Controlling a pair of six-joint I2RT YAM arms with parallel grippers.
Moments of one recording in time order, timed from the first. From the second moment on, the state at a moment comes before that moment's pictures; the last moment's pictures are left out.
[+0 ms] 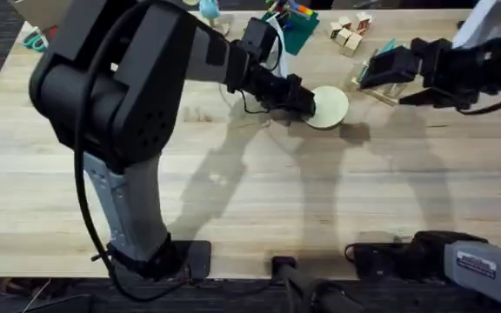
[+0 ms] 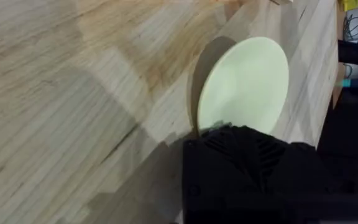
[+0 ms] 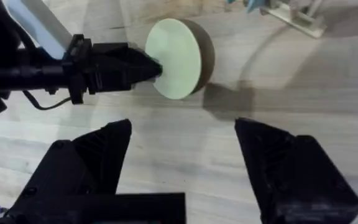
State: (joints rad) left arm -0.45 2.08 1.22 -0.18 0.84 -0.27; right arm -0.06 1.26 1.12 -0.99 -0.36 0.17
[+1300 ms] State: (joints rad) left arm -0.45 2.08 1.23 -0.18 0.84 -0.27; right arm 0.05 1.46 0.74 -0.26 -0.39 0.38
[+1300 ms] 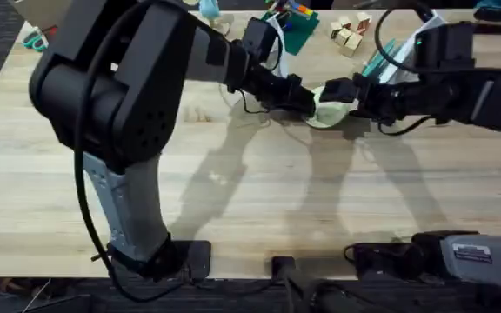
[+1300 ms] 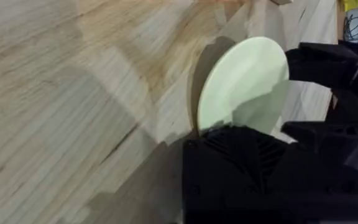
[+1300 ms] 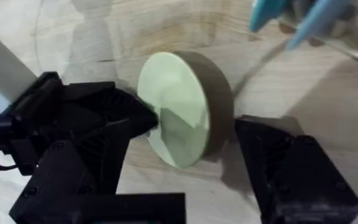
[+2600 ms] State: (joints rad) left arm -0.43 2.08 1.23 -0.18 0.84 -0.27; right arm 0.06 1.48 0.74 -0.25 -0.40 0.41
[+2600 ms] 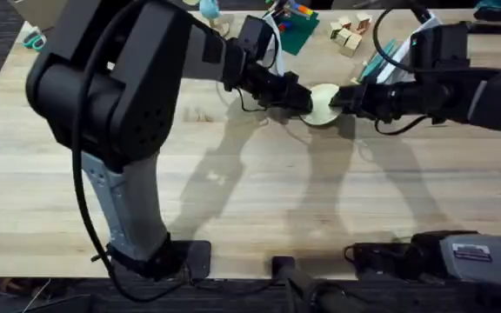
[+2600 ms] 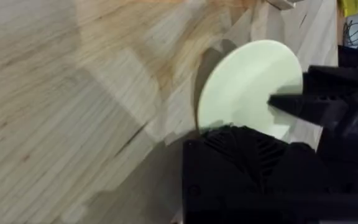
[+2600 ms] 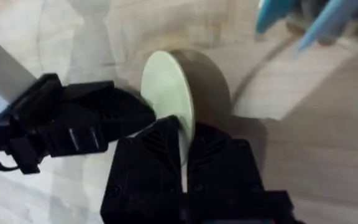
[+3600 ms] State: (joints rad) left arm -0.41 1.54 1.21 -0.69 0.26 0.12; right arm 0.08 1.26 1.26 -1.13 -0.13 0.42
